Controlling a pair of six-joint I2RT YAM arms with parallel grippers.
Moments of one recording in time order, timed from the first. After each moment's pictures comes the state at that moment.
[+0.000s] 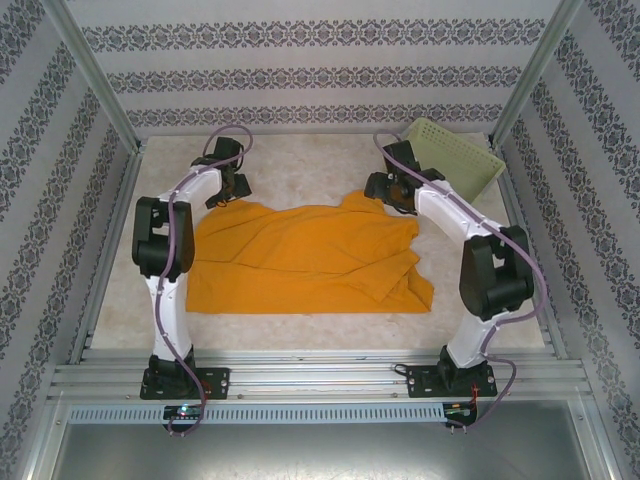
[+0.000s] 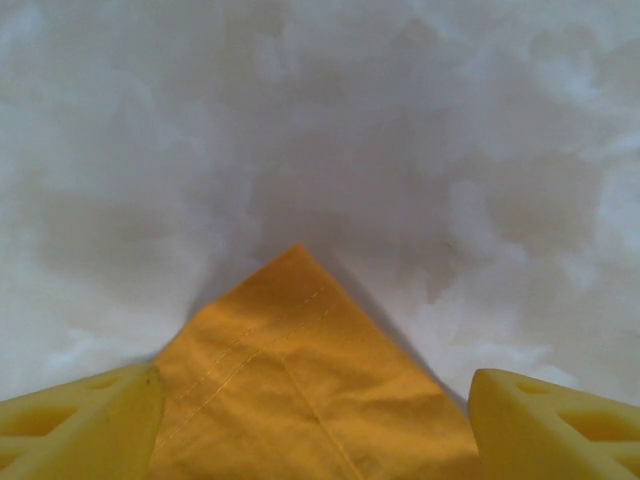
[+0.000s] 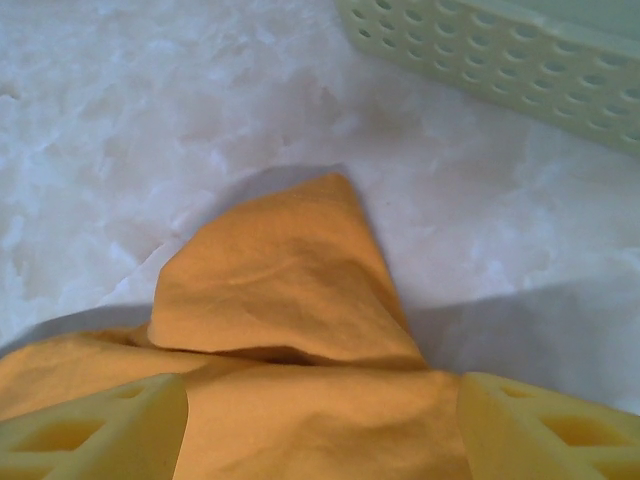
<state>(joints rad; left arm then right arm) -0.10 2.17 1.70 -0.68 -0.21 -0.53 0.29 1.80 1.40 -0.56 0.08 0.56</state>
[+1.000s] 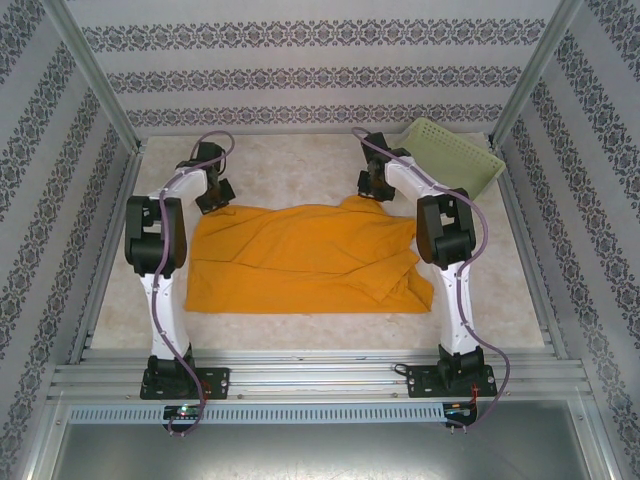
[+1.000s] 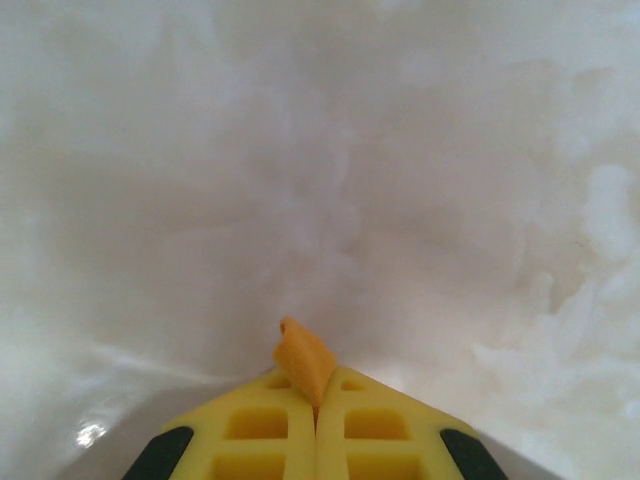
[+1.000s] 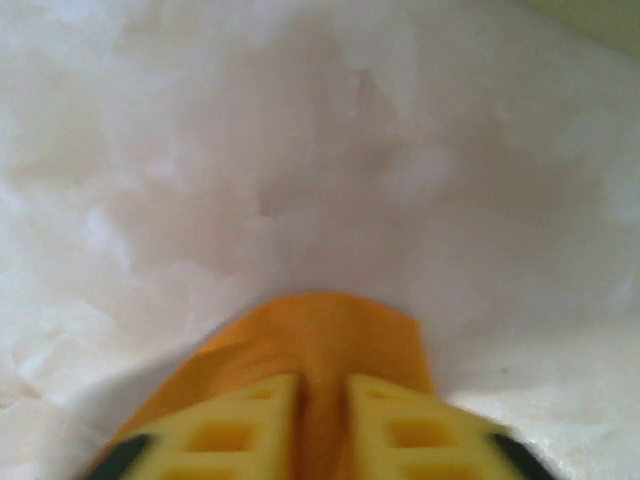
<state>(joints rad) 0.00 2.17 1.65 -0.68 -0.04 -0.53 0.26 2.36 1.96 -0.81 0.04 0.52</state>
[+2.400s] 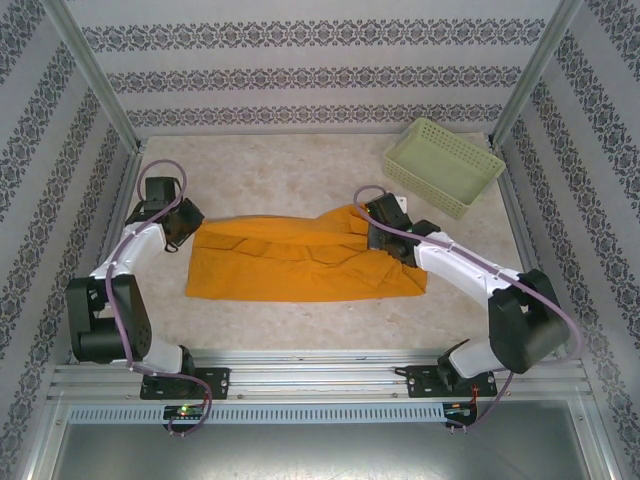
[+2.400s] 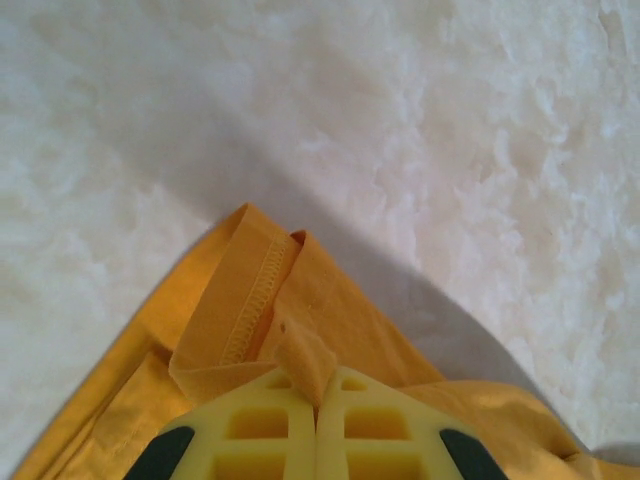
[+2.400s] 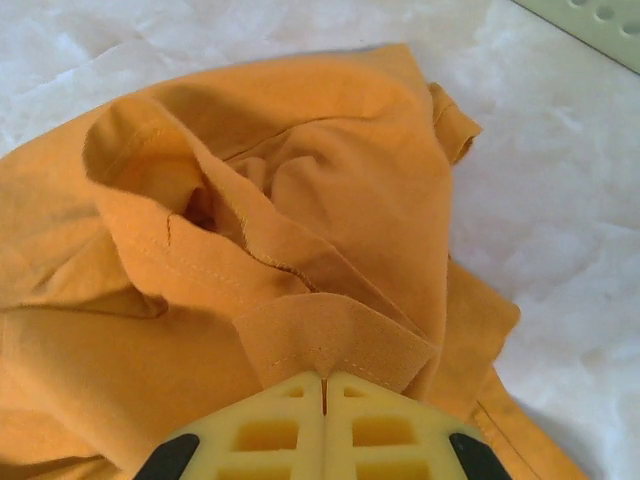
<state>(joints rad) 0.14 1.47 0.96 -0.42 0.12 -0.72 0.52 1.44 0.94 -0.48 0.32 0.53</state>
